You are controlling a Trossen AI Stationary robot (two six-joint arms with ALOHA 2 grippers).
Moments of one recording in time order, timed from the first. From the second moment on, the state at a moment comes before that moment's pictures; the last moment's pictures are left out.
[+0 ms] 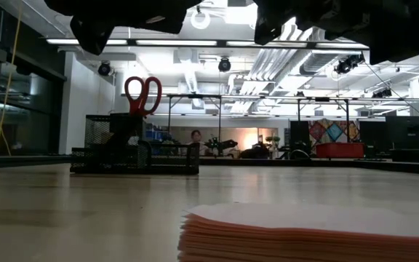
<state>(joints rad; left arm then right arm) -0.58 1.75 0.92 0.31 -0.91 -0.44 0.35 1.73 0.62 1.23 -0.07 -0.09</state>
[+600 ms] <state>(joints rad) -0.61 1.75 0.92 -0.13 -0.90 -0.77 0.32 1.73 0.62 1.19 0.01 -0.11</state>
